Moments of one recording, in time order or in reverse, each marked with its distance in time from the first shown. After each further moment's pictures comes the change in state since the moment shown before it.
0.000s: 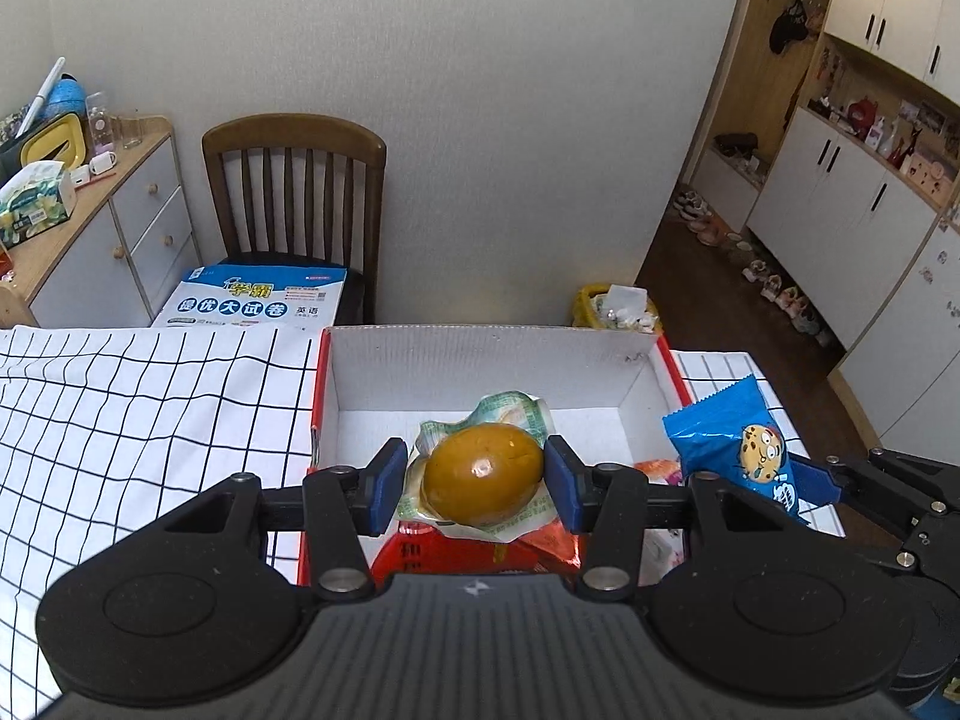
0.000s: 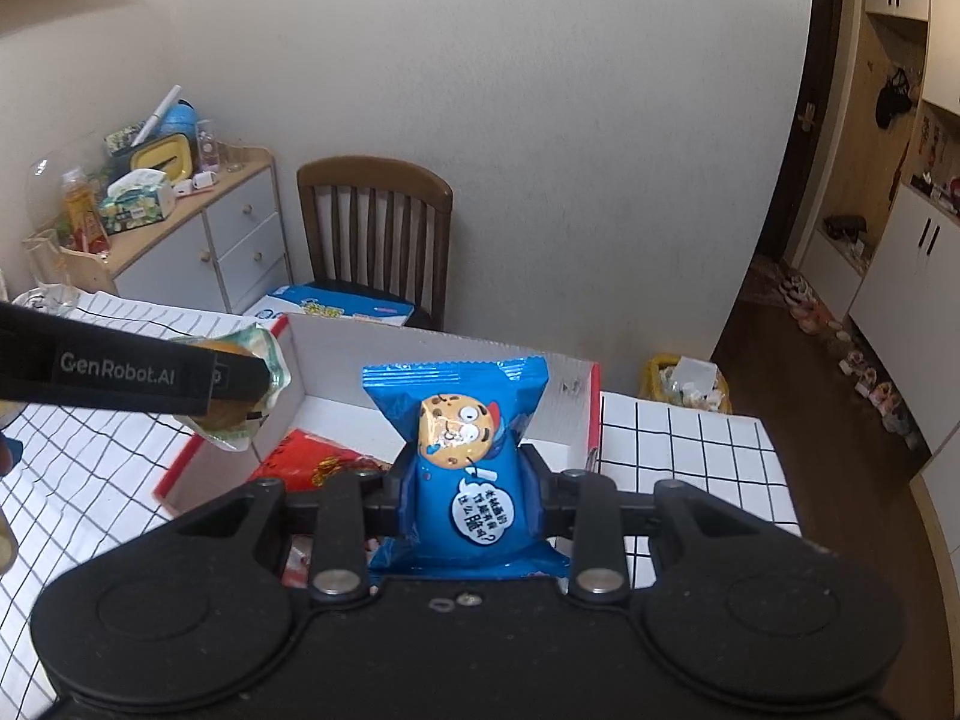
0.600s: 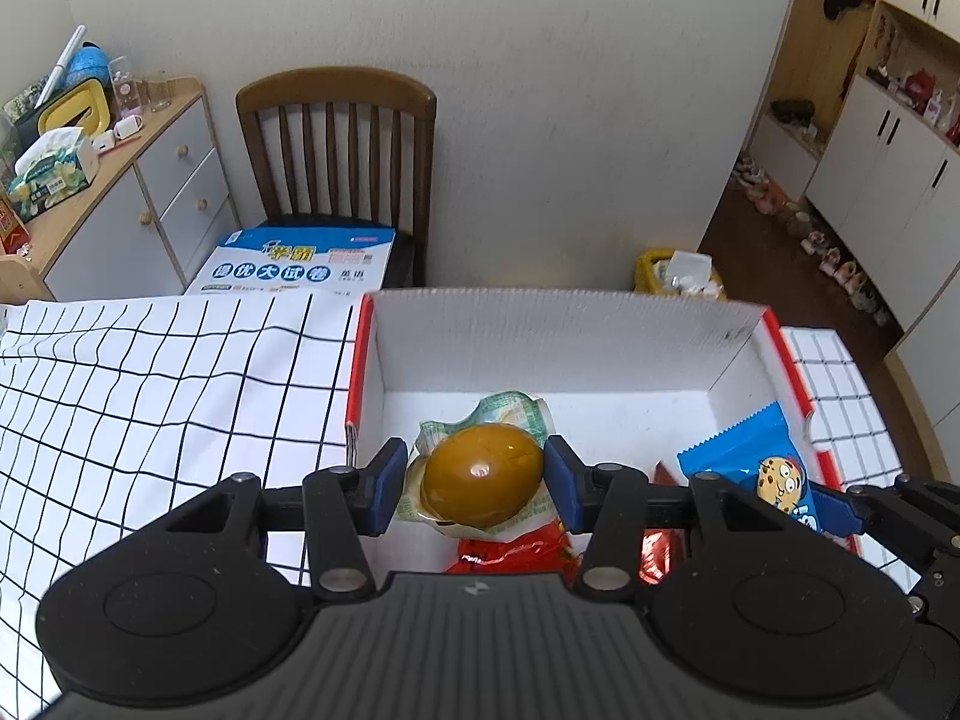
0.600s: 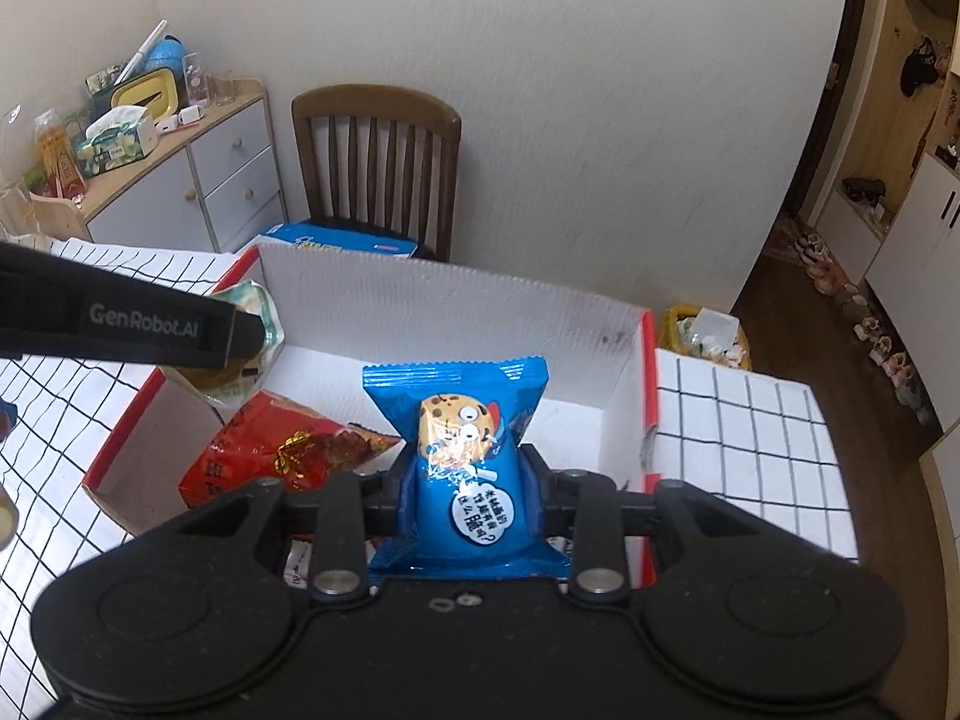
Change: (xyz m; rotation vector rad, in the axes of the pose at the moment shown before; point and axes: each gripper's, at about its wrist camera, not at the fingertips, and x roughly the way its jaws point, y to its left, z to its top) left arm 0.062 0.019 0.000 -0.007 0.080 0.107; right arm 0.067 0.012 -0.002 -0.019 0.128 0.007
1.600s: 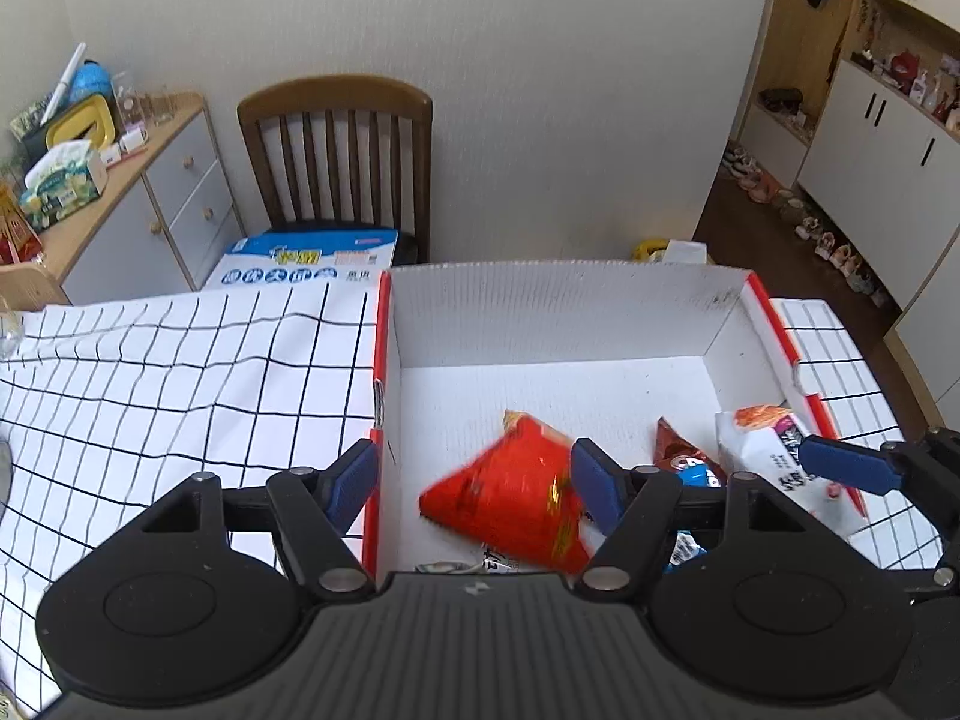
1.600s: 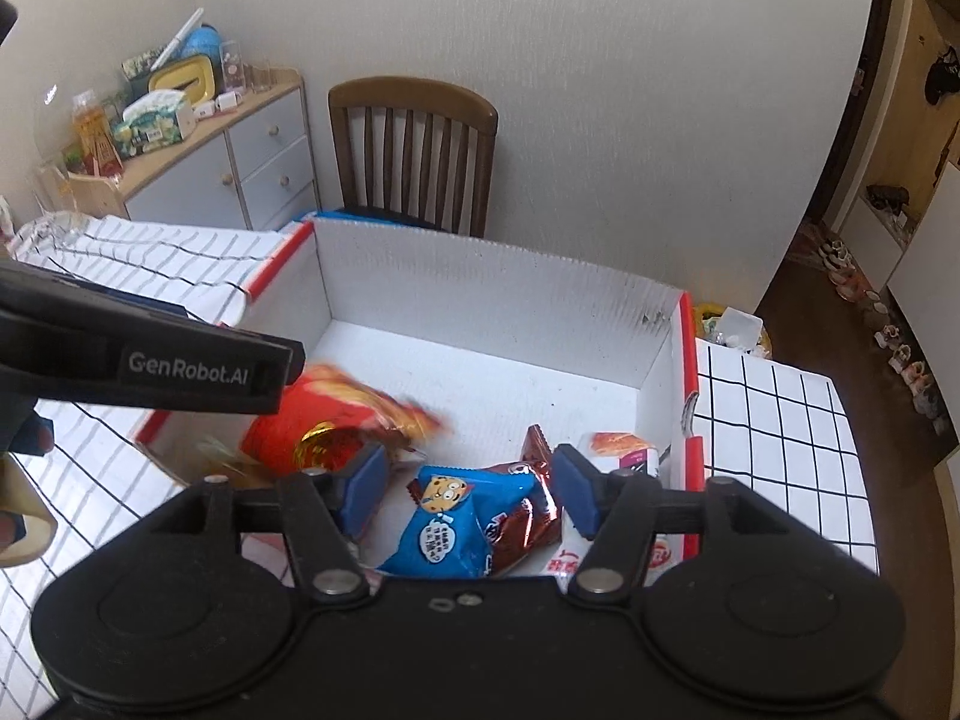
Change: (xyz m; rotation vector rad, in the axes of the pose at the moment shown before) left arm -0.032 0.006 -0.020 0.044 -0.025 -0.003; right arm -0.022 0.014 -0.011 -0.029 0.001 0.047
